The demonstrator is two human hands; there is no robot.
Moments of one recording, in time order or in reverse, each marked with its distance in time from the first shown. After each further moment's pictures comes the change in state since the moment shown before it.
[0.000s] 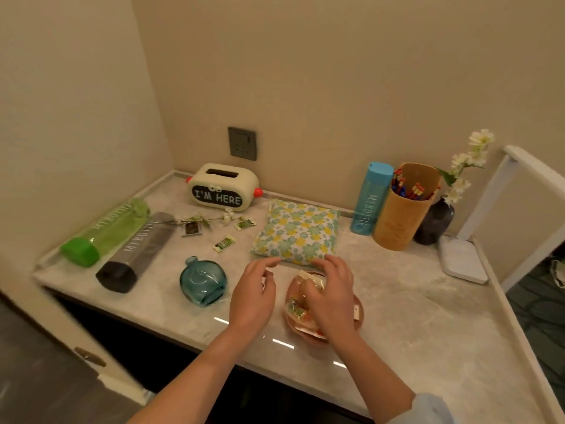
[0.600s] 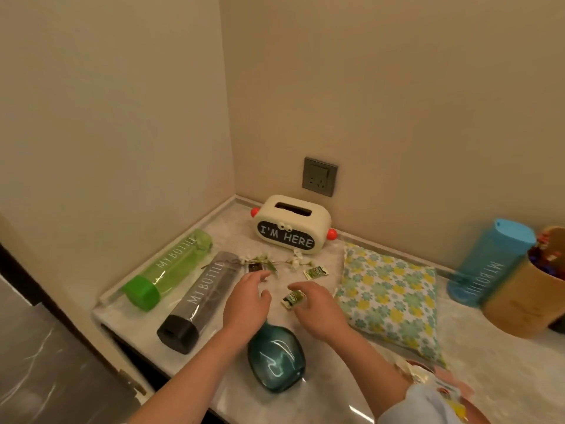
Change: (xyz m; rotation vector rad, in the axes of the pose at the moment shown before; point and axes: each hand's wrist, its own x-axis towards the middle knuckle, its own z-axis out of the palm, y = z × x) left_hand 0.136 -0.107 -0.118 0.217 0.028 -0.211; right_hand 0.112 -0.093 0.166 -0.177 -0.589 -0.202
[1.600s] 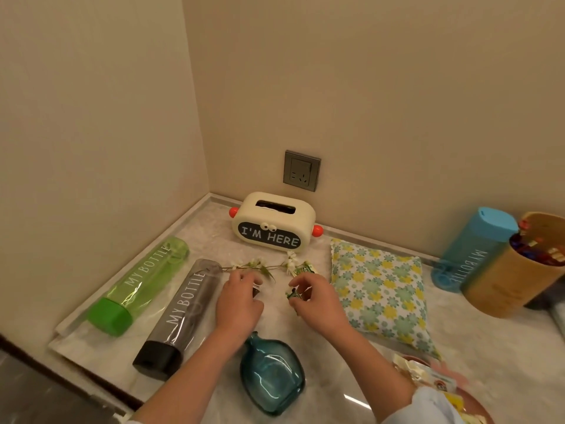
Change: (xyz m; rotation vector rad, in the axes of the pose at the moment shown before) left_hand 0.035 -0.013 0.016 0.309 -0.038 0.112; right_hand 0.011 0.005 -0.006 0.193 0.215 0.105
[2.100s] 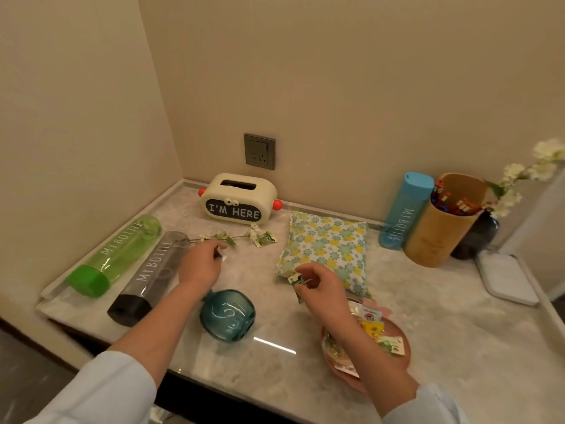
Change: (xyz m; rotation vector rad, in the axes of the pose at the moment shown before) left_hand -0.028 0.037 -0.029 -0.029 0.010 -0.096; right_hand -0.101 0.046 -0.066 0.238 0.155 0.110
